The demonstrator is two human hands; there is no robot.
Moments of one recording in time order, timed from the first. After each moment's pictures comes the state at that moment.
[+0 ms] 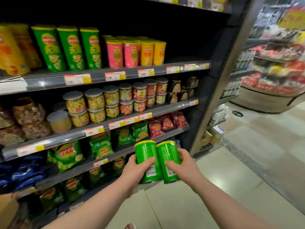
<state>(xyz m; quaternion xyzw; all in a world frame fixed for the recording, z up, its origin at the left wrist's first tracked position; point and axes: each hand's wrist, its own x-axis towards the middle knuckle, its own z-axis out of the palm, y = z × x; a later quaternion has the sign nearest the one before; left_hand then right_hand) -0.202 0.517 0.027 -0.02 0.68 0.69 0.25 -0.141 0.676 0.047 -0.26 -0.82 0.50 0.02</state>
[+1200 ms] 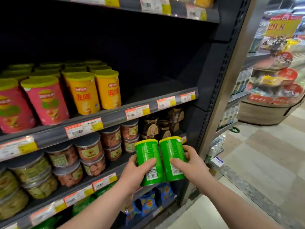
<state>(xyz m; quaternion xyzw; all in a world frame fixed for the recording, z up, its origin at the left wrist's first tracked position) -0.468 0.800 0.074 0.05 0.65 0.71 0.26 -0.394 0.965 0.085 -0.27 -0.79 0.54 0.09</state>
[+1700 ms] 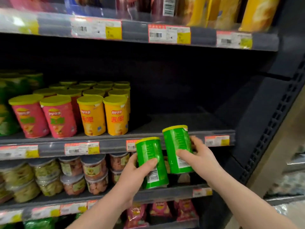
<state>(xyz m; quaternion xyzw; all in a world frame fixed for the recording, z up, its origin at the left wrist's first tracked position) -0.517 0.894 0.143 -0.02 0.63 0.77 0.08 -0.537 1.082 0.165 -0.04 -0.83 0.55 0.05</state>
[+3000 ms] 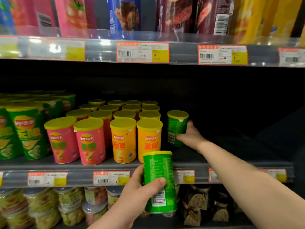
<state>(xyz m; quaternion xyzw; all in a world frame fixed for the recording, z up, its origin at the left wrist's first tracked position) -0.569 0.808 0.151 0.00 0.65 0.76 0.05 -0.733 0.989 0.201 0.02 -0.89 0.45 0.05</state>
